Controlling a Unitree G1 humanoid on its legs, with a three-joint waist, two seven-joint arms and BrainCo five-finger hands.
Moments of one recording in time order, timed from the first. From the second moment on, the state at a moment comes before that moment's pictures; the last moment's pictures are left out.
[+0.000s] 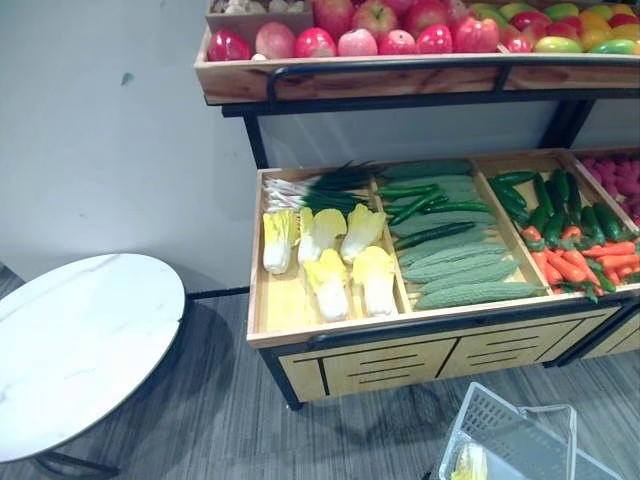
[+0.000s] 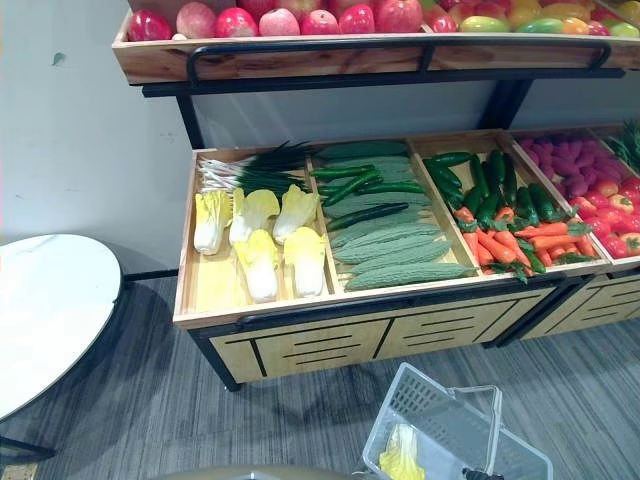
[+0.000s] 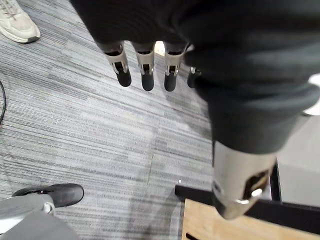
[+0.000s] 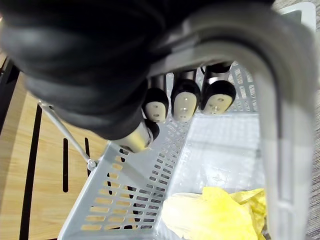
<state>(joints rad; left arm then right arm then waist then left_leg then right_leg) 0.25 0.09 0.51 1.06 0.13 -0.12 0.11 0.12 -0.22 -0.62 1.15 -0.20 -0.13 -0.09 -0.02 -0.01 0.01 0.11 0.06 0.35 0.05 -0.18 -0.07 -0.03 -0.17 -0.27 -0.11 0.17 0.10</state>
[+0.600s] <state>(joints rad) 0.15 0.13 0.28 1.03 0.13 -0.15 0.08 0.07 -0.16 -0.56 1.03 -0.11 -0.15 -0.10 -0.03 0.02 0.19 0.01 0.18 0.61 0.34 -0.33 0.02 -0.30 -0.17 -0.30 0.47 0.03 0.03</state>
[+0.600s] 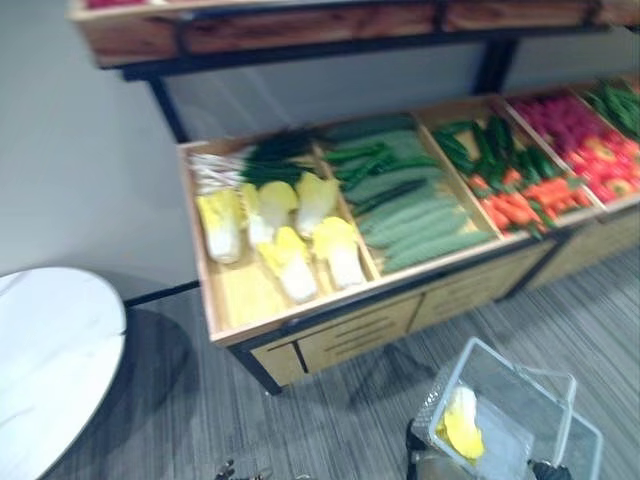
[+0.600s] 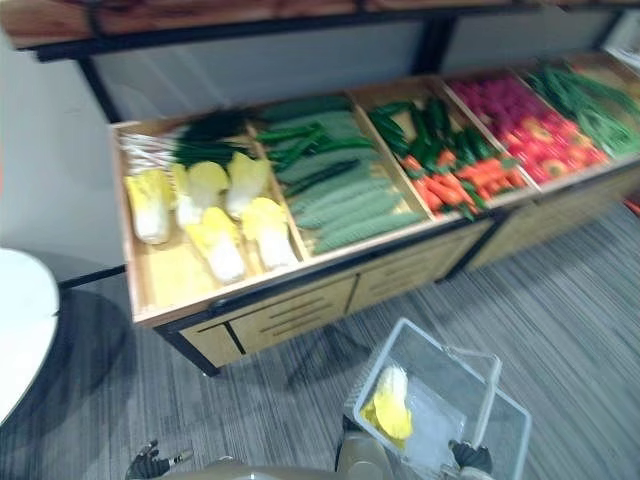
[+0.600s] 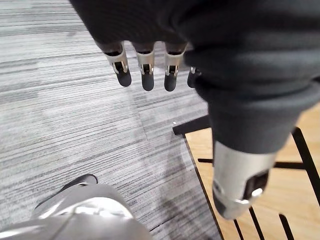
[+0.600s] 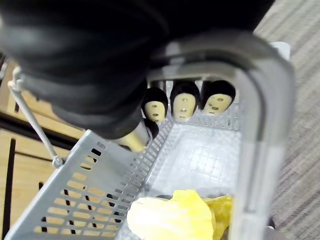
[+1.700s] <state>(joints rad) 0.20 0.08 0.21 1.02 0.18 -0.17 0.11 0.04 -0.22 -0.35 1.11 -0.15 -0.17 -0.10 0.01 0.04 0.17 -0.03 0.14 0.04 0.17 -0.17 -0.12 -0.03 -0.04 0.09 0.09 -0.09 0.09</state>
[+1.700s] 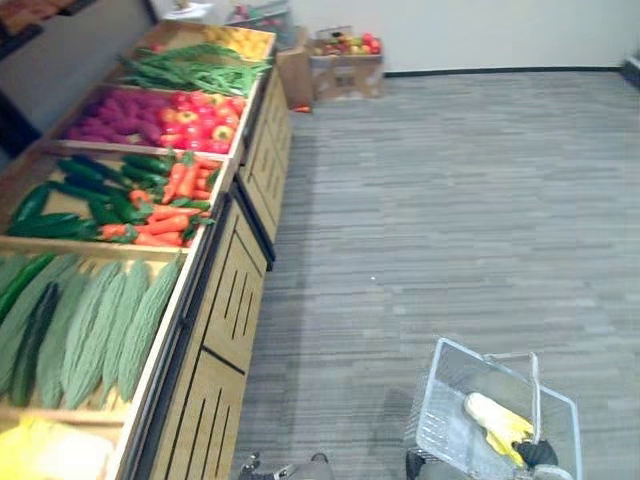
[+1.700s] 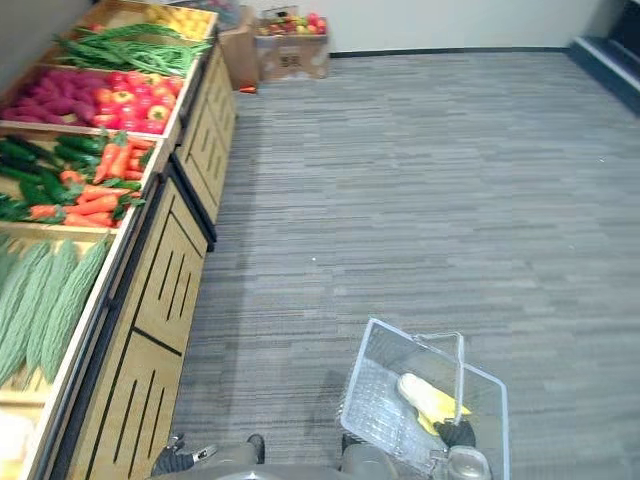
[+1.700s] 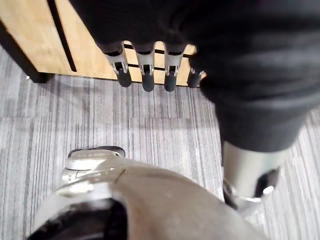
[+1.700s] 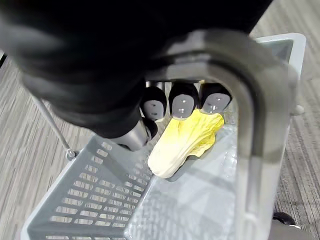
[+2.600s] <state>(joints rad) 0.10 0.08 0.19 1.03 0.18 -0.17 0.11 0.04 -0.15 -0.48 1.00 -0.11 -0.17 -0.12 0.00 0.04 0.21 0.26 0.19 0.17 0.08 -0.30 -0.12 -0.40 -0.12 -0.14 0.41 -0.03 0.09</state>
